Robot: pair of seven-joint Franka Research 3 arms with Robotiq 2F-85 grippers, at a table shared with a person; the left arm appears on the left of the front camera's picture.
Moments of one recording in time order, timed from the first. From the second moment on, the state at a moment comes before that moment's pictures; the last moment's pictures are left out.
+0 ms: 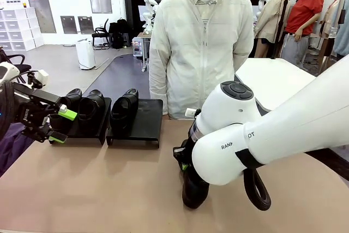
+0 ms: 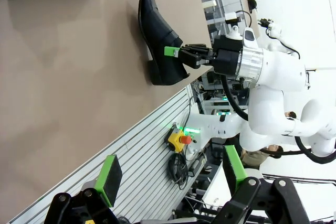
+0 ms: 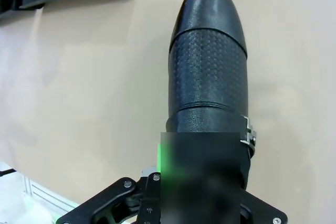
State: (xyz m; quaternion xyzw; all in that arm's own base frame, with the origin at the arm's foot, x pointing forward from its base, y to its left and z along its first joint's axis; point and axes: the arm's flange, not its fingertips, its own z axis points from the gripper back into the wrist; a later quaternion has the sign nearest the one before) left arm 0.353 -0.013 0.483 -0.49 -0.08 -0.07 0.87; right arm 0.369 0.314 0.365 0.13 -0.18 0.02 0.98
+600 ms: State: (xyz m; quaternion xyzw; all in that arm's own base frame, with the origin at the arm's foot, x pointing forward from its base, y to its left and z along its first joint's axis) left arm 0.353 -0.013 0.483 -0.49 -0.08 -0.07 0.87; right arm 0.373 0.320 0.391 0.17 -0.18 0.00 0.97
